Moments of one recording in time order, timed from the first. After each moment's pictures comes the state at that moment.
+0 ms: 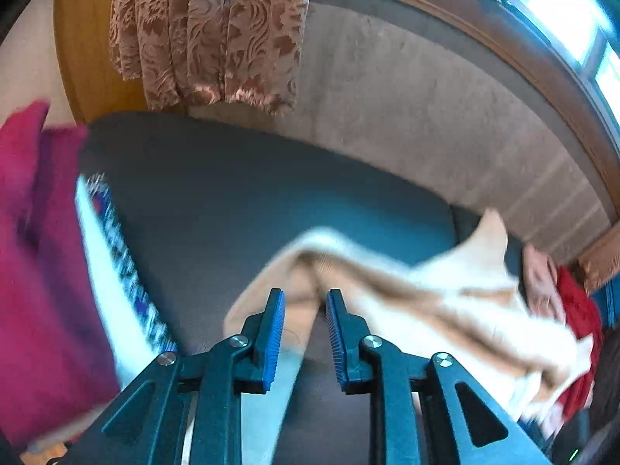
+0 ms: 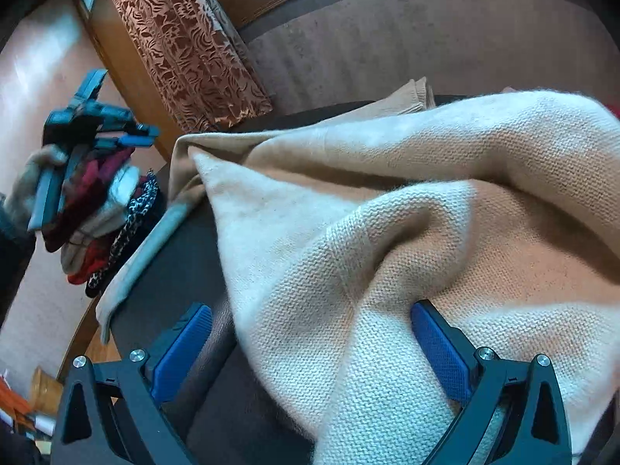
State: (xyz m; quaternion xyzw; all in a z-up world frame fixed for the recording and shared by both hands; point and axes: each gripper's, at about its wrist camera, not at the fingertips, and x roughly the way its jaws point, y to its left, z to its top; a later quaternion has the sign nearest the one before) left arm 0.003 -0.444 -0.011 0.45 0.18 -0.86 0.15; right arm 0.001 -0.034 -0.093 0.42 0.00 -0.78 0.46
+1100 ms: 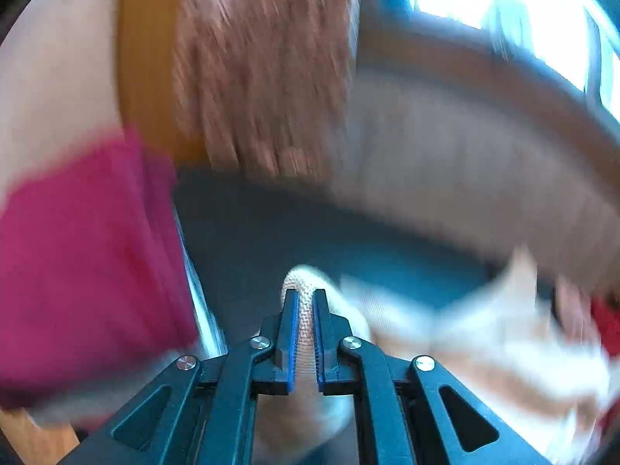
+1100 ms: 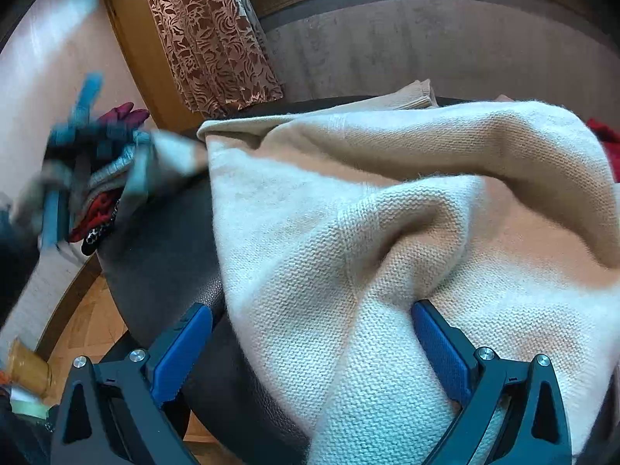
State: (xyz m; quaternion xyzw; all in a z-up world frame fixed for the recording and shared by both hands) left arm 0.020 -0.439 0.047 0.28 0.13 -0.91 0.29; right arm 0.068 -0.015 -0.089 0.39 0.05 -0.80 0.45
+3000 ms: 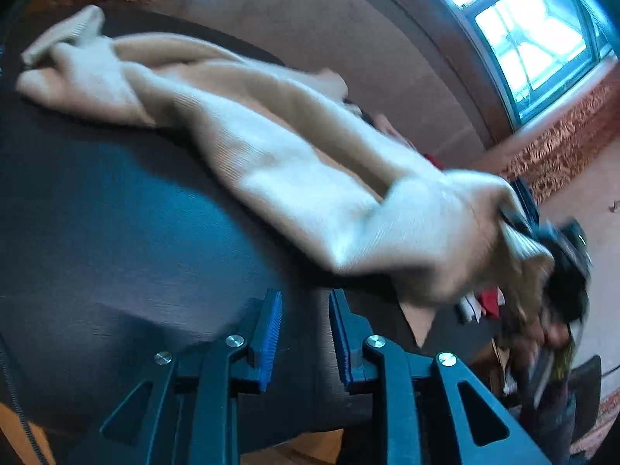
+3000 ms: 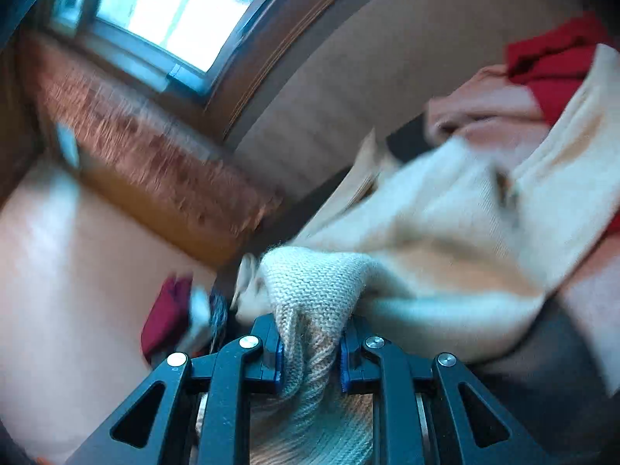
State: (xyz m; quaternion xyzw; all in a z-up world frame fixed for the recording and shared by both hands) left arm 0.065 -0.280 -0.111 0.45 0.30 -0.83 -0.13; right arm -0.024 0.088 -0.045 0.42 -0.29 -0.77 0.39
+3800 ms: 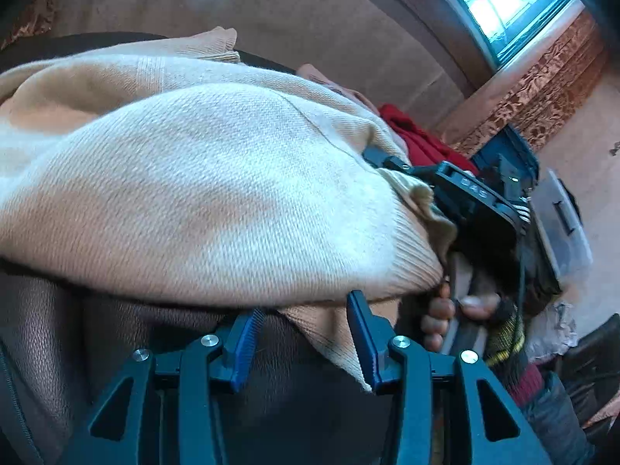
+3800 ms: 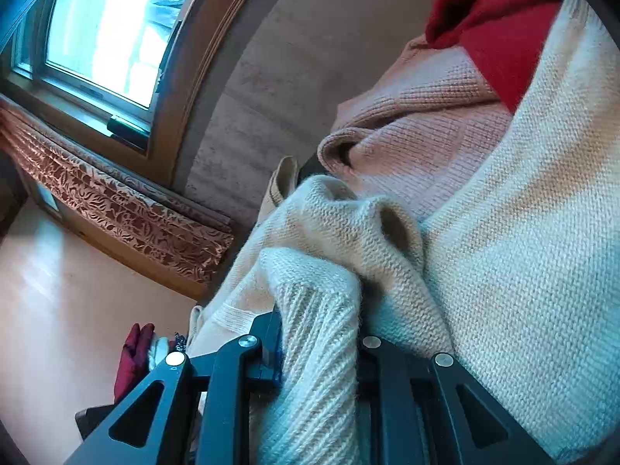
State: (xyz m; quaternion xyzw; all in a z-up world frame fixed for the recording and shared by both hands) left arm -0.021 -0.142 -0.110 0.47 0.20 -0.85 -0.15; right arm -0.135 0.086 -0.151 0.42 -0.33 -0.75 0.39
